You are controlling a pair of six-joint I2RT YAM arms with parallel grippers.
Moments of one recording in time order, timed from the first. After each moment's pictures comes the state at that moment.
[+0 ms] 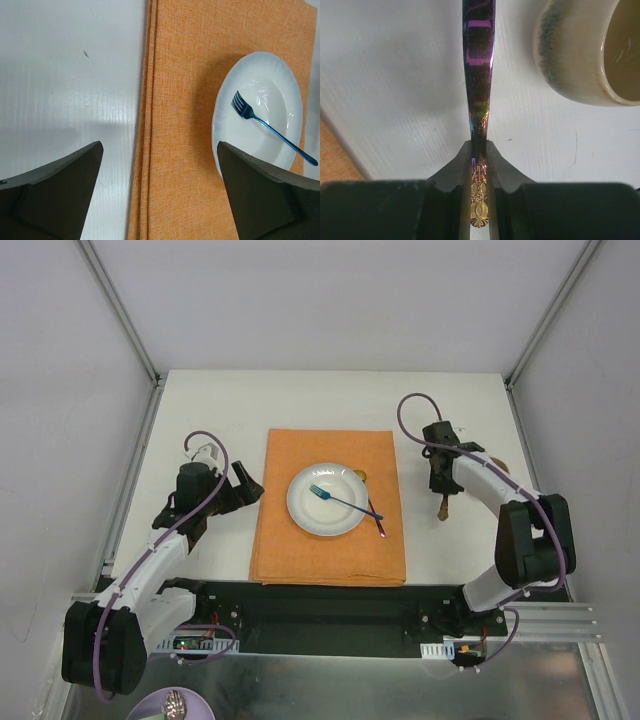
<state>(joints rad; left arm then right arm) -0.17 0.93 0.46 -0.14 0.20 -0.56 0.26 1.54 1.02 -0.68 0.44 0.33</state>
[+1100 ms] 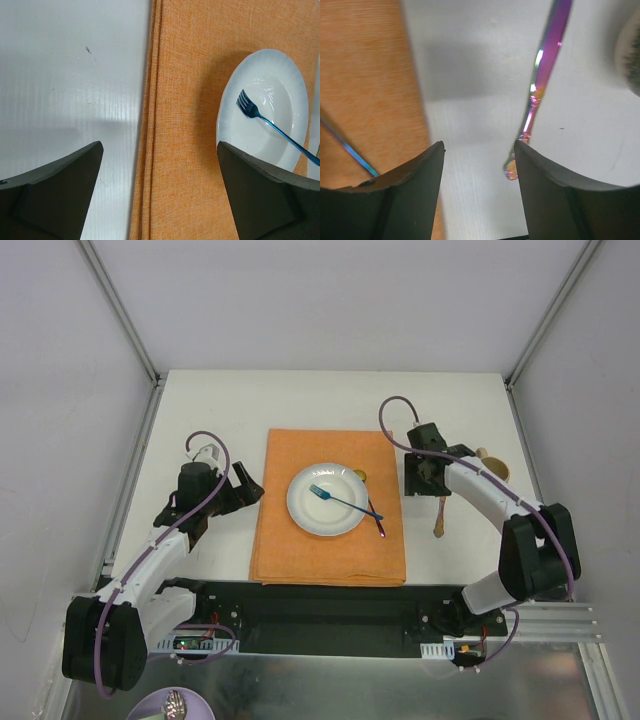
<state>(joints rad) -0.17 0.96 0.46 -0.14 0.20 -0.56 0.35 1.52 1.02 -0.72 0.32 0.32</state>
